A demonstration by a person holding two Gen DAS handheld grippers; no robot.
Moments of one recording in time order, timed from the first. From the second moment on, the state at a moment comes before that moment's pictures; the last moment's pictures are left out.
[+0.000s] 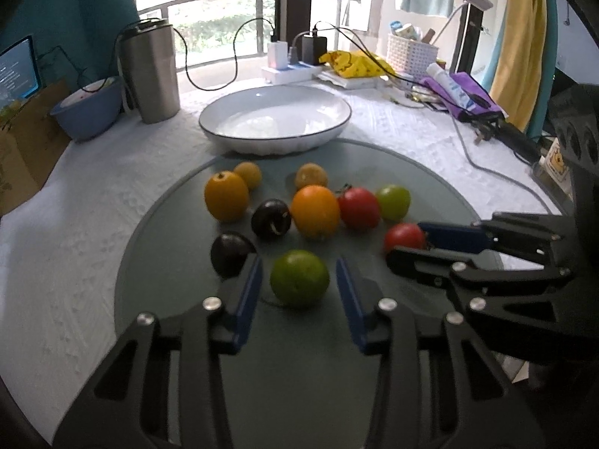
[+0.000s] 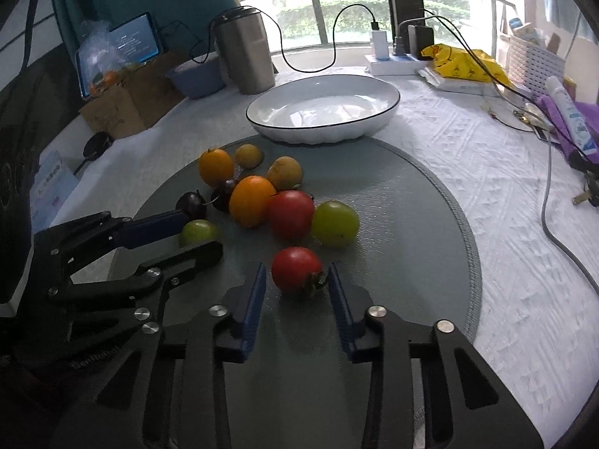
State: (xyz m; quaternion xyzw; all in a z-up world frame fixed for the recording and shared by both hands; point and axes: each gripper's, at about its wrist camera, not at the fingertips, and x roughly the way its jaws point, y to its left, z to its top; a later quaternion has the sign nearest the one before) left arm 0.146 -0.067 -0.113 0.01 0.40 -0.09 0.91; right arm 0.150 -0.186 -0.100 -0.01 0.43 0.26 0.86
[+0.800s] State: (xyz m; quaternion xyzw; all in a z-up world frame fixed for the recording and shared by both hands) left arm 0.140 -0.064 -0.083 0.01 0.38 -0.09 0.92; right arm 0.153 -0.197 -0.059 -0.02 0.37 0.26 0.89
